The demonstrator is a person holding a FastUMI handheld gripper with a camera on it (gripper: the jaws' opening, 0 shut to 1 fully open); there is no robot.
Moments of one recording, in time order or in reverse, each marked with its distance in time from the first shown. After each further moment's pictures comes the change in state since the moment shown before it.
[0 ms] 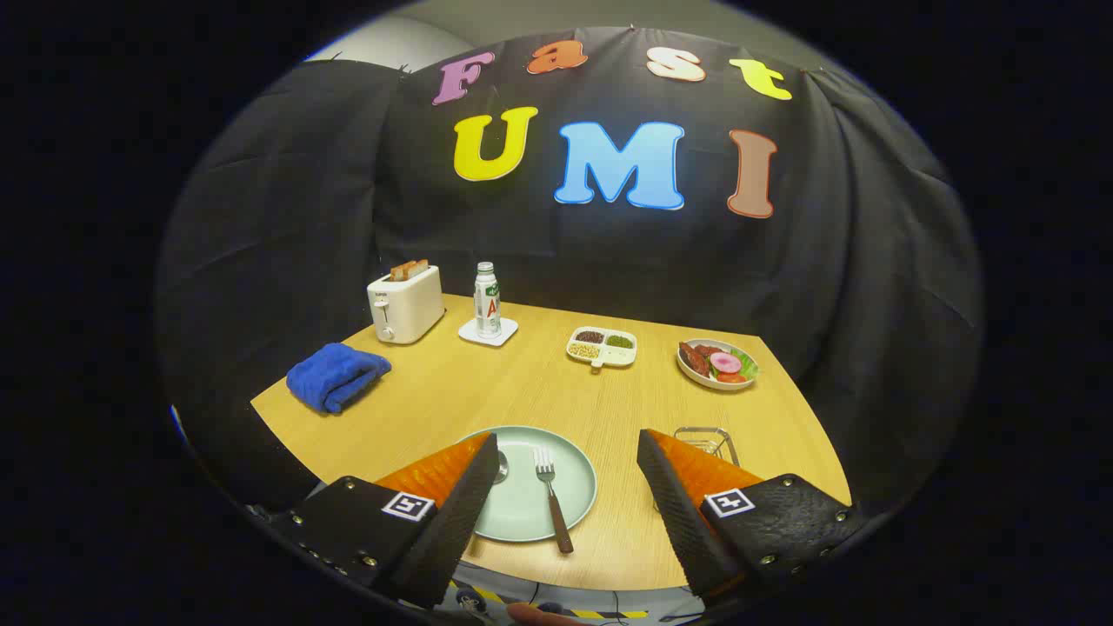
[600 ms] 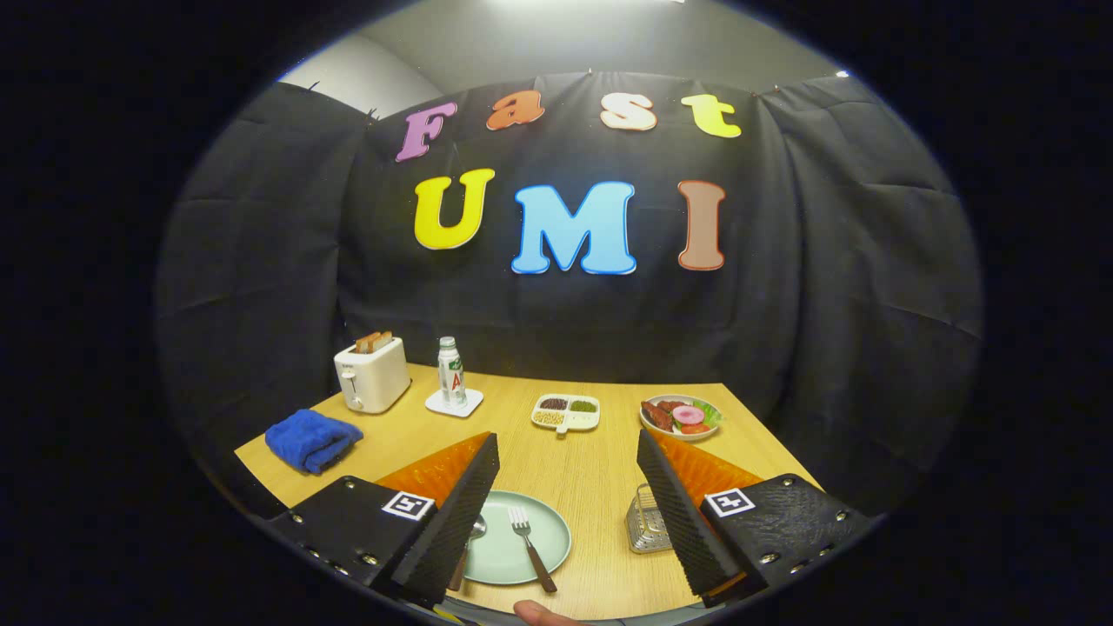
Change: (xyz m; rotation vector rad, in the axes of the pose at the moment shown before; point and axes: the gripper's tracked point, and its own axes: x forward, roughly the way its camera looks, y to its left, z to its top) arm -0.023 -0.029 0.082 0.060 -0.308 -0.139
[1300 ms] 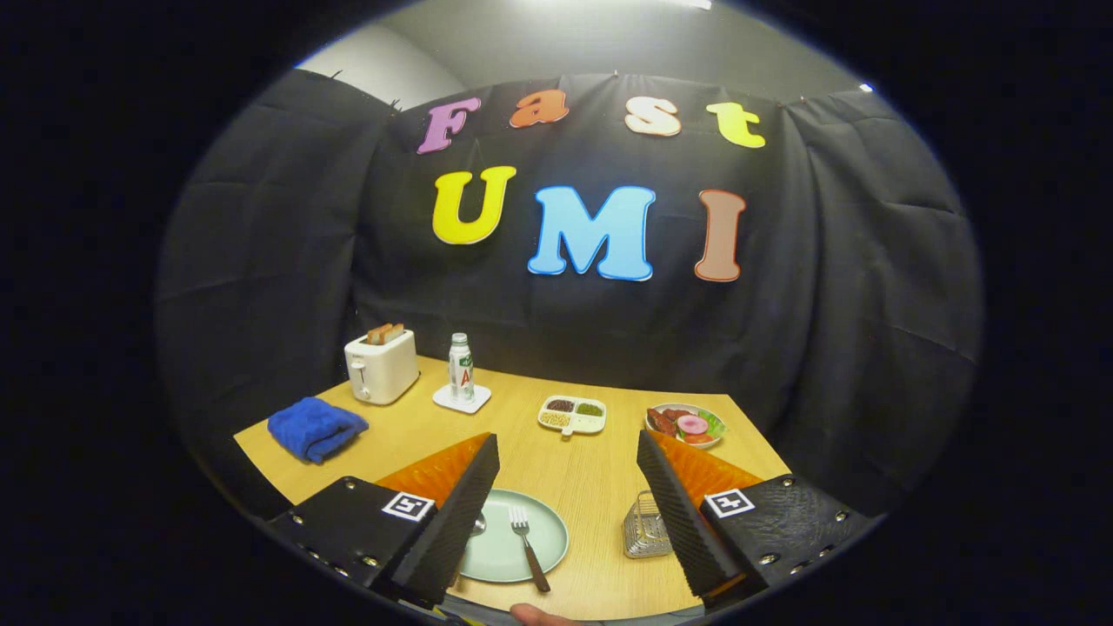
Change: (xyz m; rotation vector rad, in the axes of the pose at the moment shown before) arm 0.003 0.016 -0.029 -0.088 0.105 0.083
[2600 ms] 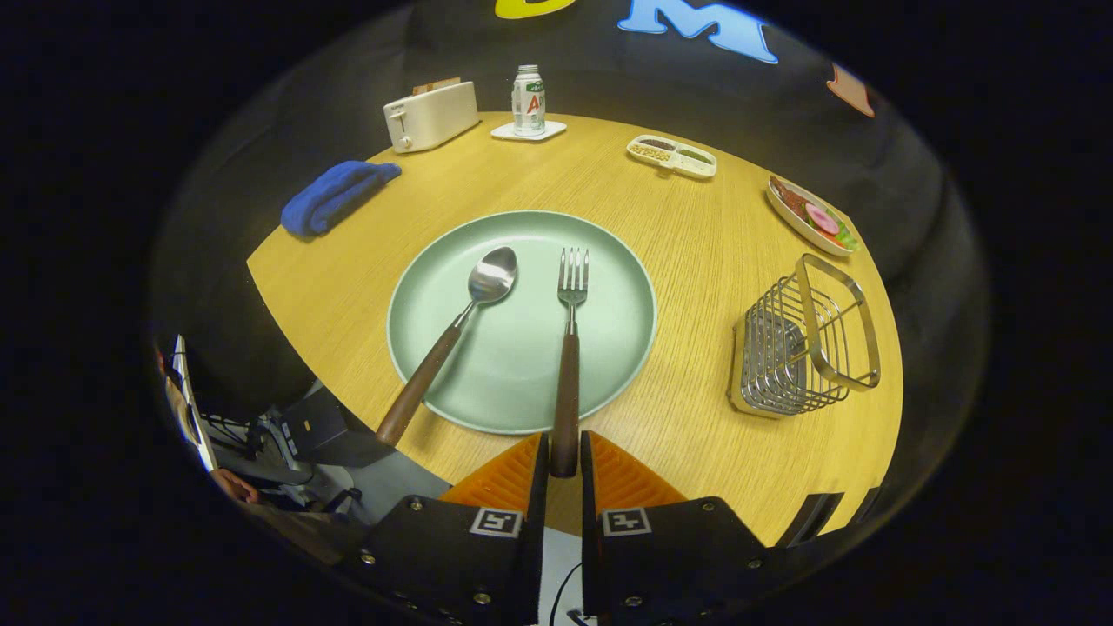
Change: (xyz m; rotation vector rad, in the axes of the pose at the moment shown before) arm 0.023 0.024 -0.230 -0.111 0.775 0.262
